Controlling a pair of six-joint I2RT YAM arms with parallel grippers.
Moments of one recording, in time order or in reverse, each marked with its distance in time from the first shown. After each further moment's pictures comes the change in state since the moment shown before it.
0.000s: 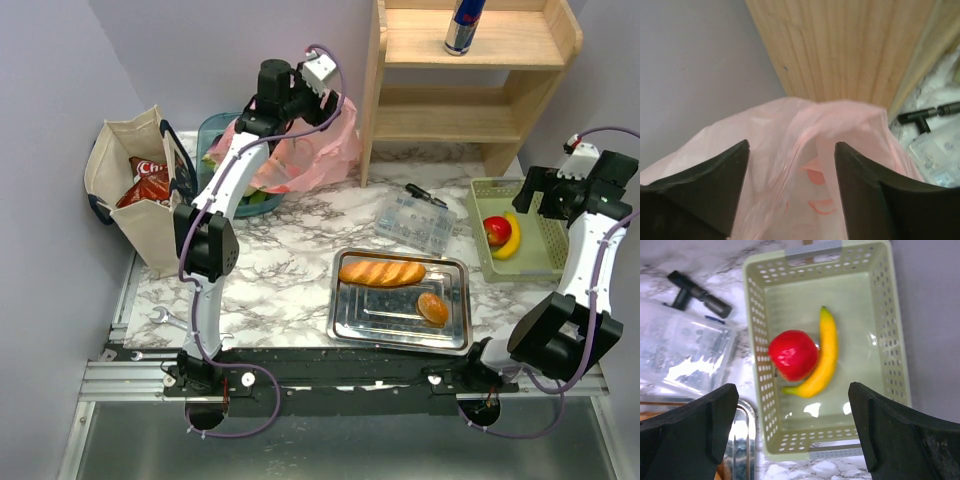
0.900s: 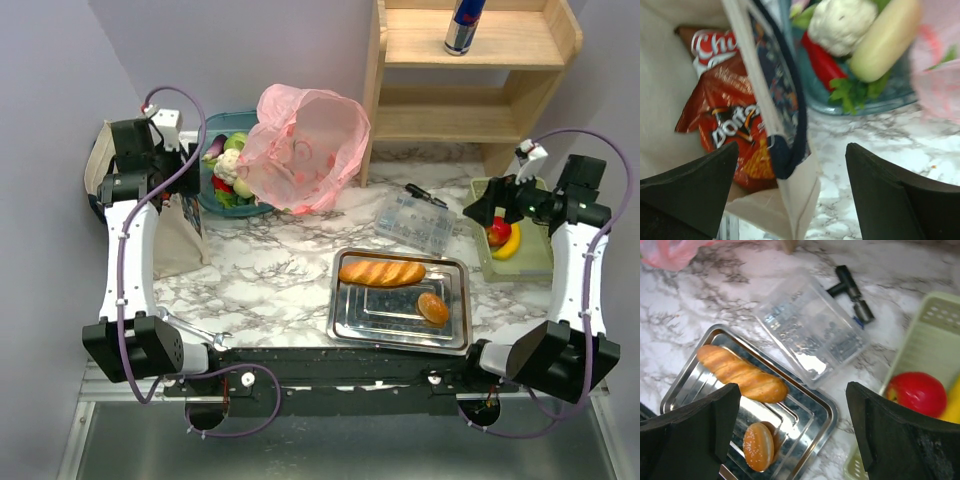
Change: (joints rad) left arm 0.485 -0.818 -0.740 -0.509 -0.315 -0.088; right arm 0.132 -0.114 -0.047 -0.133 -0.466 -0.145
